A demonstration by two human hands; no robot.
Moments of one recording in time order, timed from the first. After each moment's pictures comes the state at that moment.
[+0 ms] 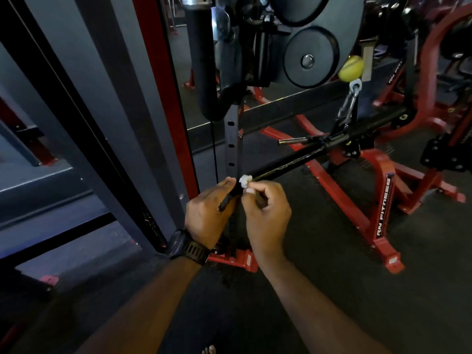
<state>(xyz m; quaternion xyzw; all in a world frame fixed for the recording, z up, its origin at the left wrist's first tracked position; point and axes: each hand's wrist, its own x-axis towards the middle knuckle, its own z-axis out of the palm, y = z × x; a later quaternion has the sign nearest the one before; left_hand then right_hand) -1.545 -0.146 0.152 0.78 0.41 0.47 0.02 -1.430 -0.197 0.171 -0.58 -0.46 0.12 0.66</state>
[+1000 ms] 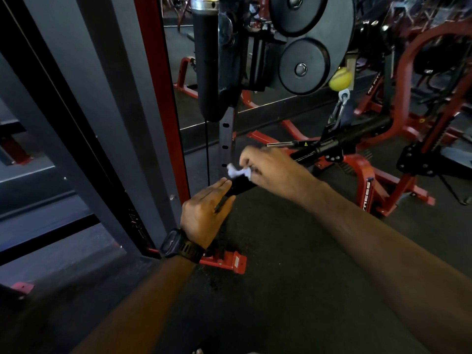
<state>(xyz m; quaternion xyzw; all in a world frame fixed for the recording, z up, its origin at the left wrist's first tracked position) -1.555 -0.146 0.145 0.79 0.37 0.48 0.01 -1.361 -0.153 0.263 -0.57 -0.81 0.03 0.14</state>
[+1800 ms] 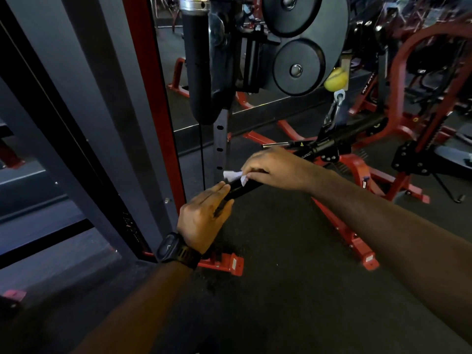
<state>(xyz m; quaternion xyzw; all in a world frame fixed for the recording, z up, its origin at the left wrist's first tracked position) -1.548 -0.139 0.139 0.80 0.36 0.48 -0.01 -1.326 -0.126 0.261 -0.50 -0.86 0.06 0.07</state>
